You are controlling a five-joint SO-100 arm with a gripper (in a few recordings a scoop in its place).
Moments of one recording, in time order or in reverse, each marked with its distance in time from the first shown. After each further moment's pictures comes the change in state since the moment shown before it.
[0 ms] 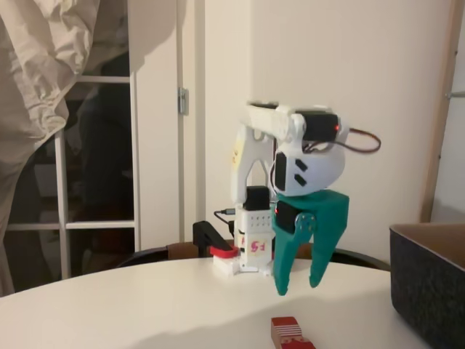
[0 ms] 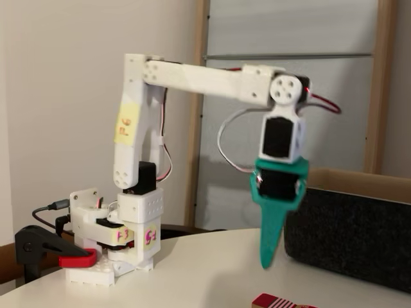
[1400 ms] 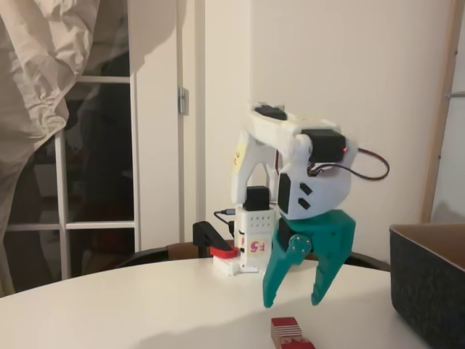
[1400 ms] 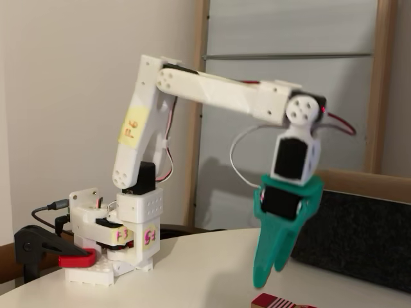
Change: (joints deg) arm 0.8 -9.7 -5.4 2.2 -14.0
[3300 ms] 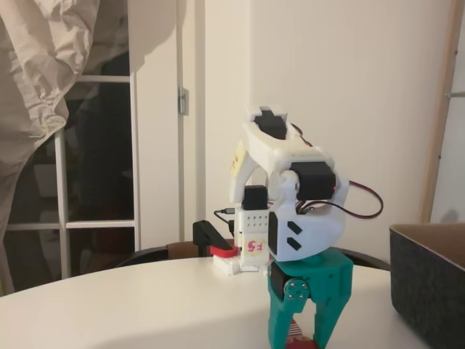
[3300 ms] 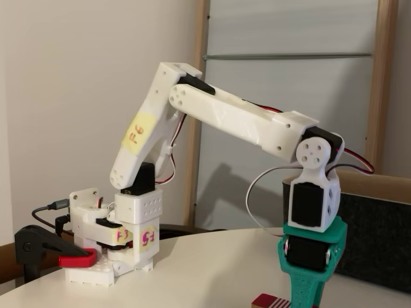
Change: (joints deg) arm 3.8 -10.8 -4.2 -15.6 6.9
